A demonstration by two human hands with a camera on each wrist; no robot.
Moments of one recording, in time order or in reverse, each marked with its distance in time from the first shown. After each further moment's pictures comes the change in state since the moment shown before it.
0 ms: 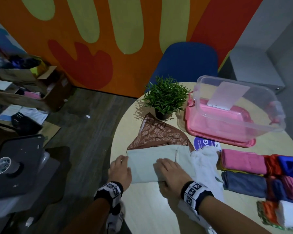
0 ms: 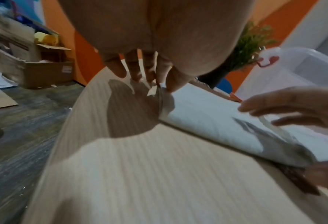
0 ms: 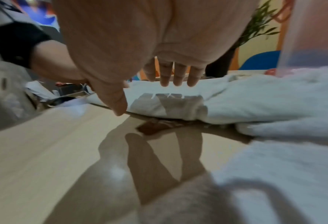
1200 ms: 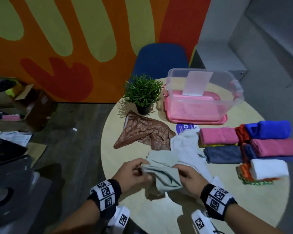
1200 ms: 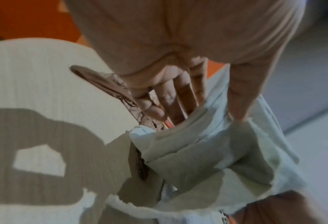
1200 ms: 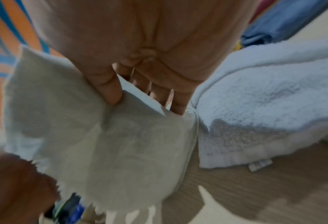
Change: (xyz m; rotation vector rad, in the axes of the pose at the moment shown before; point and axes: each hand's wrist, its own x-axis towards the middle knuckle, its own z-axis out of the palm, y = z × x) left_hand -0.070 0.055 -0.046 -0.777 -0.500 0.429; right_hand -0.120 -0.016 0.004 1.153 0.380 0.325
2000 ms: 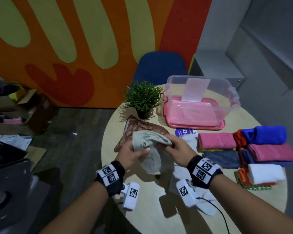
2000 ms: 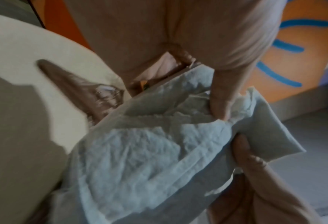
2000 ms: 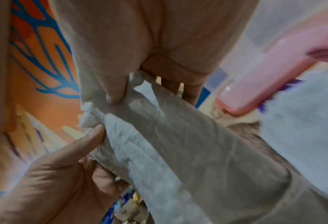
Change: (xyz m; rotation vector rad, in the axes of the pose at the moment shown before) left_hand 0.028 0.061 -0.014 -0.331 0.260 0.097; right_hand 0.063 -0.094 -0.018 -0.119 0.051 -0.207
